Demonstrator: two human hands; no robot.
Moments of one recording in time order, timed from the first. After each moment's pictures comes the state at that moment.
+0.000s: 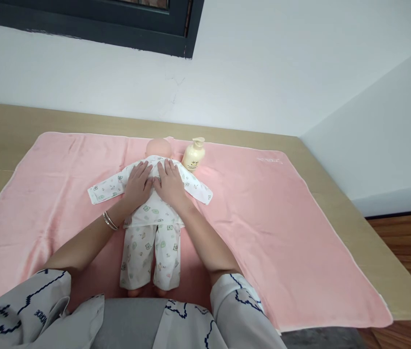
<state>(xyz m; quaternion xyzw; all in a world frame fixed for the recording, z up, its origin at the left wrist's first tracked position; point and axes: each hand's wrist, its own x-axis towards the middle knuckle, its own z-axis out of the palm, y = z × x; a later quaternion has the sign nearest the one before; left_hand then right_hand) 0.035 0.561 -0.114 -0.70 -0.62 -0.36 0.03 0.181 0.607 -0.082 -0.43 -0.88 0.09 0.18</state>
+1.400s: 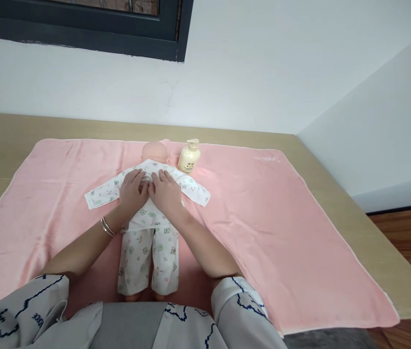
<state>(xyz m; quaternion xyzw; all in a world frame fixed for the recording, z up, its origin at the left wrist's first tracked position) 0.039 0.554 -0.110 -0.65 -0.65 -0.40 0.04 0.181 0.585 -0.079 -0.45 -0.86 0.07 0.22</state>
